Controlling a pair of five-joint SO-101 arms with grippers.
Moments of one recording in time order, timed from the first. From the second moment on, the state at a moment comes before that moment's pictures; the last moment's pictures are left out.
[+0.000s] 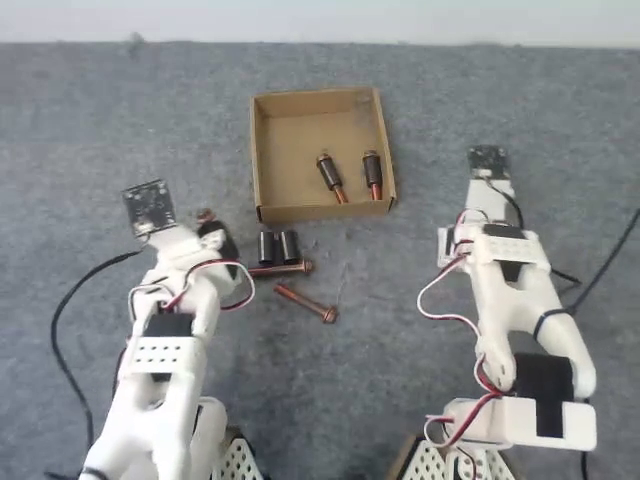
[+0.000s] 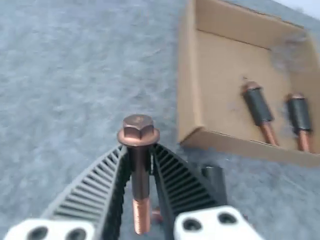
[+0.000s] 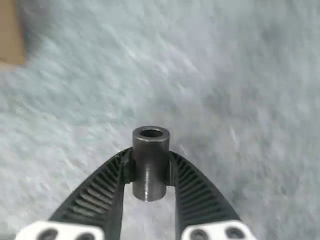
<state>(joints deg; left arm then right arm) -6.7 -45.8 81.3 15.6 22.5 0.5 -3.8 43.0 35.9 3.3</state>
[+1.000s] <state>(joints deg) -10.0 -45.8 81.7 15.4 22.3 -15.8 15.4 43.0 -44.2 3.3</state>
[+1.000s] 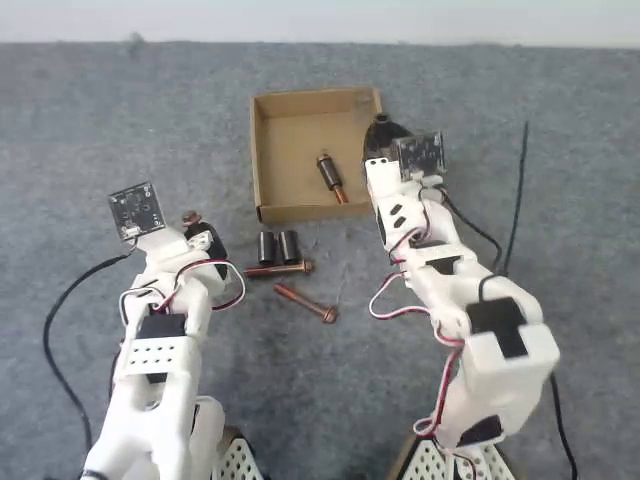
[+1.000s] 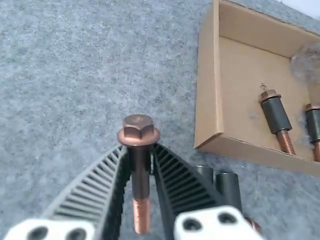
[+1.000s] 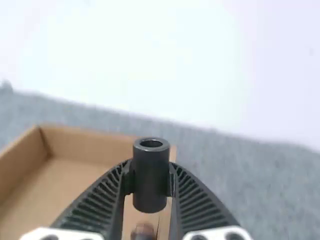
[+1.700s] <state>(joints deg) -10.0 -45.8 81.7 15.4 22.3 -20.1 24.5 67.3 -92.6 3.3</state>
